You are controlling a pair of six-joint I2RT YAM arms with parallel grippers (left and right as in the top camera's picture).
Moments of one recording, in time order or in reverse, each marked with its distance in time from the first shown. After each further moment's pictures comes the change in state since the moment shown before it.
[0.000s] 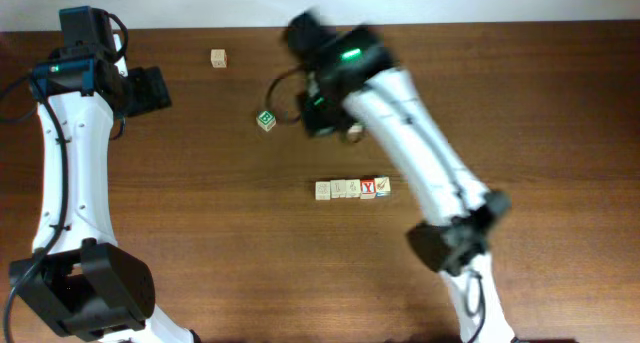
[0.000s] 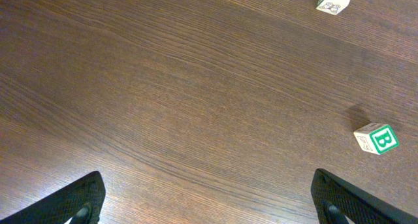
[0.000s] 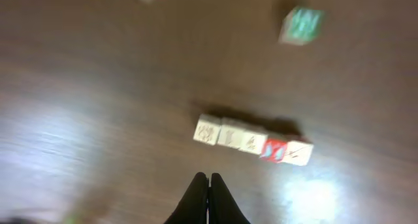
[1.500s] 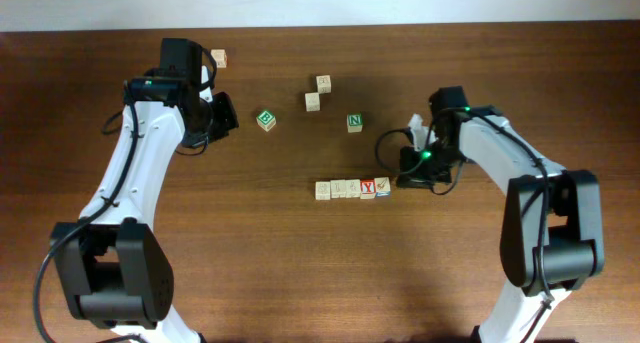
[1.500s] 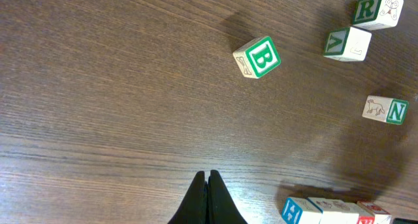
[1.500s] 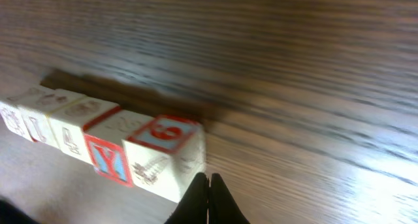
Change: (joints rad) left arm -0.229 0.026 -0.250 0.148 0.258 -0.246; right arm -0.465 -0.317 -1.364 0.817 -0.419 -0.262
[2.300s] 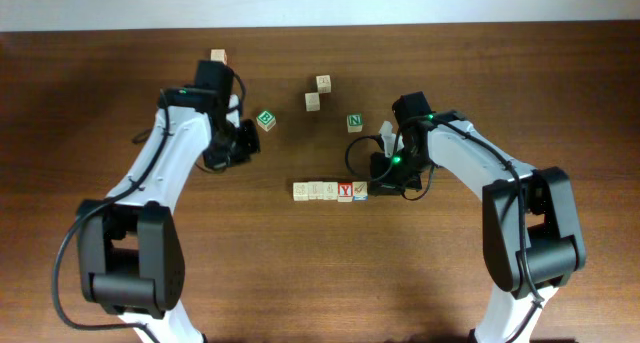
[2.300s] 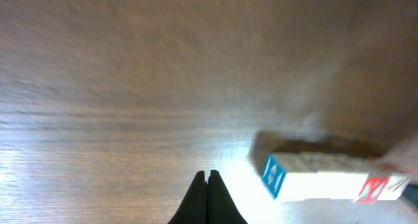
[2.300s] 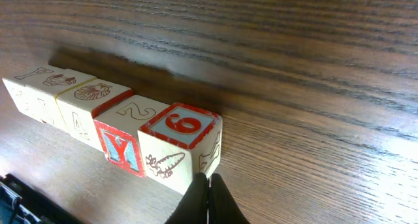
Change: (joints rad) left arm -0.085 0.059 -0.103 -0.038 0.045 0.039; right arm 0.130 0.015 0.000 0.028 -0.057 0.145
